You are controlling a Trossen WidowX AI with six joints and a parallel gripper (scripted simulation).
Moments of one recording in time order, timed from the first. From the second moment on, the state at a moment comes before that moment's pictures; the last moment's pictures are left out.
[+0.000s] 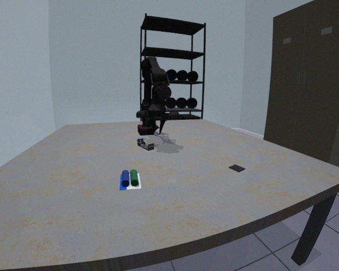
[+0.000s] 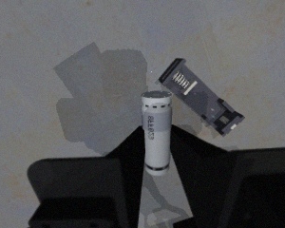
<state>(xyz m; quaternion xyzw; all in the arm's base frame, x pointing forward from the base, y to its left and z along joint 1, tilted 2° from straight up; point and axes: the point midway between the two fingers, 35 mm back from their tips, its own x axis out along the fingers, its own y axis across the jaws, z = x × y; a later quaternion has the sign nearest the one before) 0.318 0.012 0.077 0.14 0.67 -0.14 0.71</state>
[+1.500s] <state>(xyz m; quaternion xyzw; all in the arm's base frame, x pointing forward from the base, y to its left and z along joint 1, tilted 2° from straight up) 0.296 -0.049 0.047 -0.18 0.75 0.13 0.62</state>
